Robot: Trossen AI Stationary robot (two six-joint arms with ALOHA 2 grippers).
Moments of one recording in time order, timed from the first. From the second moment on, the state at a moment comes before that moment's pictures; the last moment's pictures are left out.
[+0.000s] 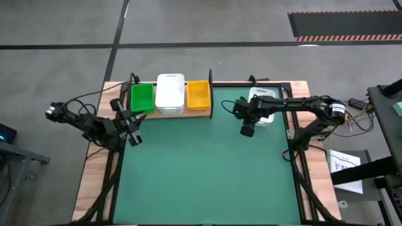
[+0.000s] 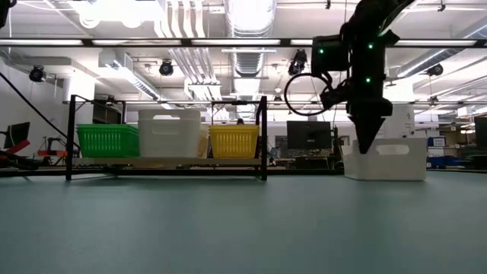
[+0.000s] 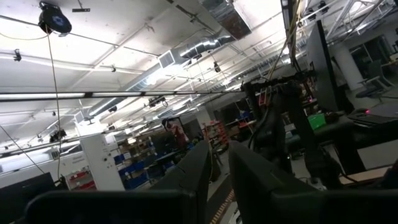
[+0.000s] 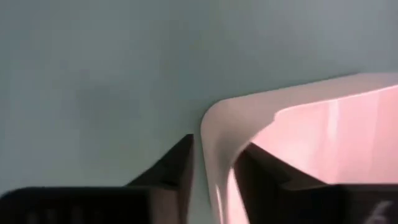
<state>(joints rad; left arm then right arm) -0.42 0.45 0.34 0.62 -0.67 0.76 -0.32 1.53 0.98 -0.90 0.18 0.00</state>
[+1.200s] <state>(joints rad) -0.42 0.54 0.33 0.66 -0.62 0.66 0.33 1.53 1.10 -0.51 -0.08 -0.63</state>
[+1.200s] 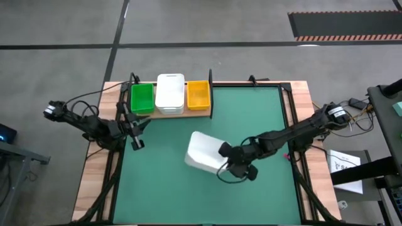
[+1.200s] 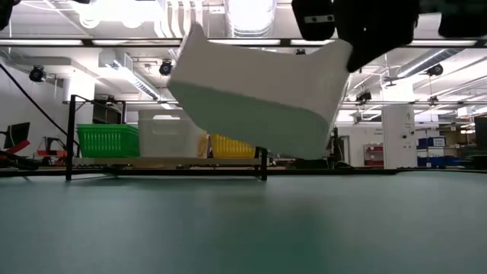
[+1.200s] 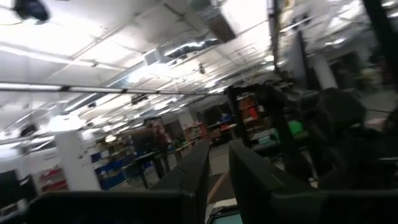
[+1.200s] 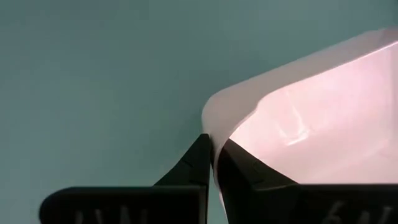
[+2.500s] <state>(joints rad) -0.42 1.28 0.84 -0.21 -0.31 0.06 0.25 1.35 1.07 -0.75 0.20 -0.46</state>
